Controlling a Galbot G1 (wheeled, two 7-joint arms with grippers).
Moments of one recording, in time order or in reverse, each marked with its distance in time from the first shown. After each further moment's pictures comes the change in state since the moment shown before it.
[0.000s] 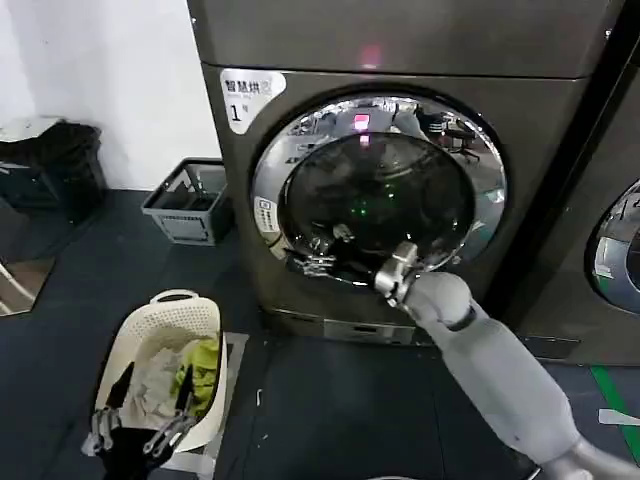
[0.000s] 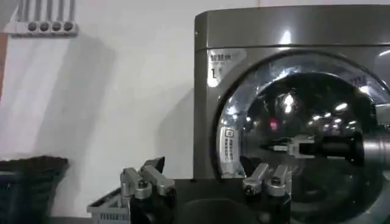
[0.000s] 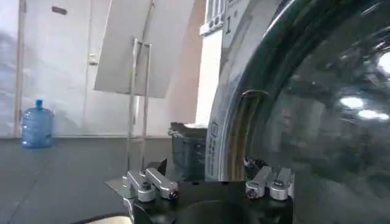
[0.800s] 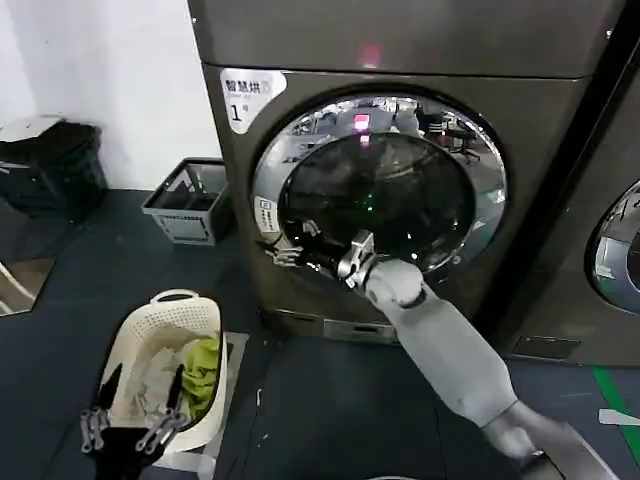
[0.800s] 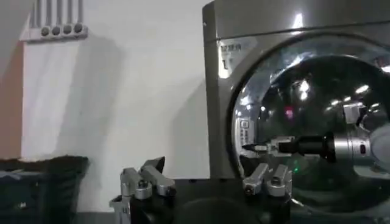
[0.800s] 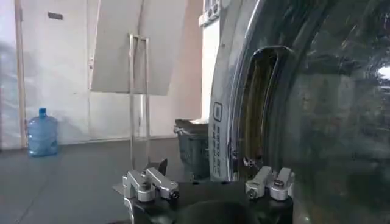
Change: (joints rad) left arm -0.012 -0.020 -0.021 -0.014 0.036 0.070 -0.030; right arm 0.082 0.131 -0.014 -0.208 -0.001 0.028 -0.074
